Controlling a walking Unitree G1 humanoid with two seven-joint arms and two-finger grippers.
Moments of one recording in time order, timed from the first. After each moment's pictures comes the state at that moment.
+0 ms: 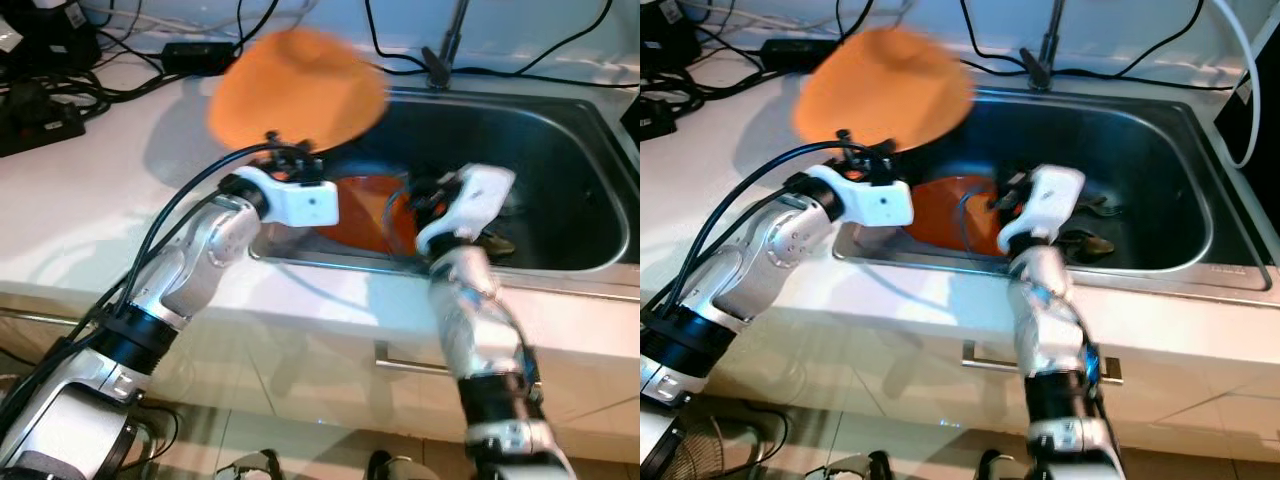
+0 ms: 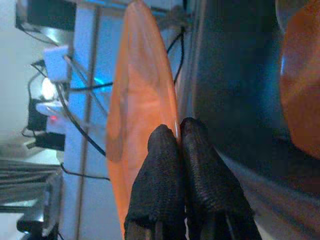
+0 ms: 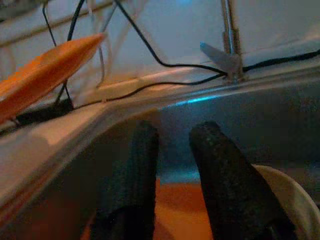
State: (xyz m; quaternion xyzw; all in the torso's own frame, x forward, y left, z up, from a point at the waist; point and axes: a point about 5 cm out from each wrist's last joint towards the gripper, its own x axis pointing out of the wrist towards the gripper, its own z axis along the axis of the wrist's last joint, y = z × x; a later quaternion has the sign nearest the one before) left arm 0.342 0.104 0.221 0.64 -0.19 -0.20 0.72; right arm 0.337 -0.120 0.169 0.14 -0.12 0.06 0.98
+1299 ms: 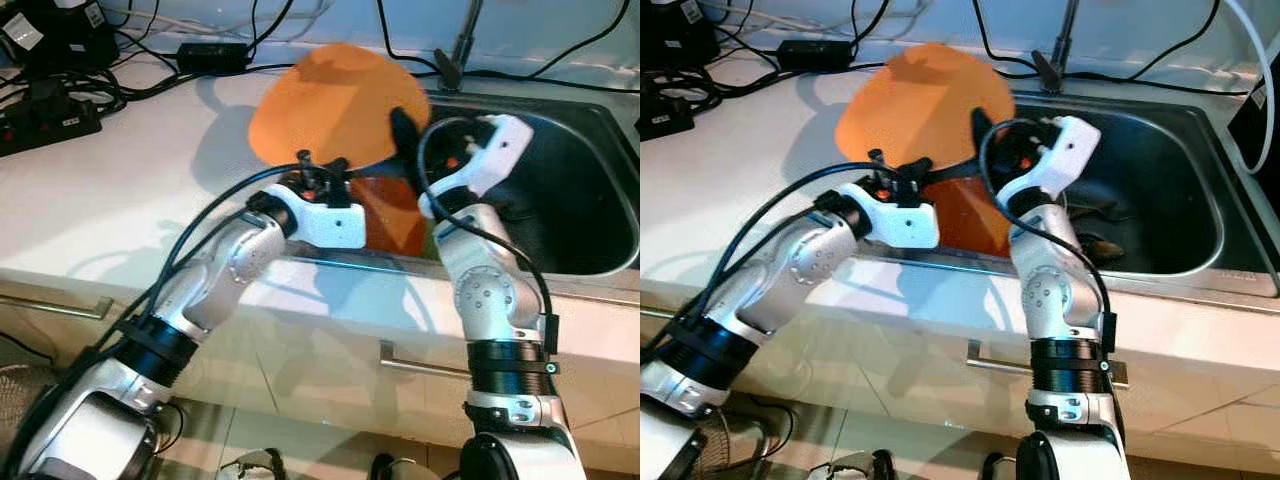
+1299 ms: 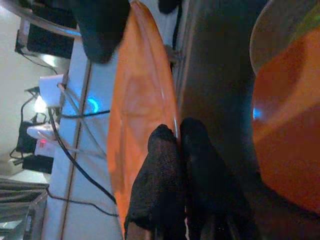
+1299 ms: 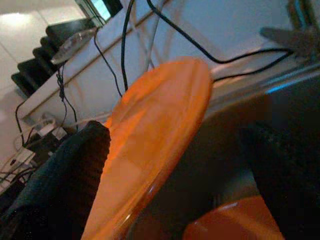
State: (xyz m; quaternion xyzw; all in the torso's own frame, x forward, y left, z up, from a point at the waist) left arm 0.330 0.074 0.207 0.60 -0.23 -0.25 0.72; right arm 0.344 -0.112 0.210 0.28 -0.08 0.13 0.95
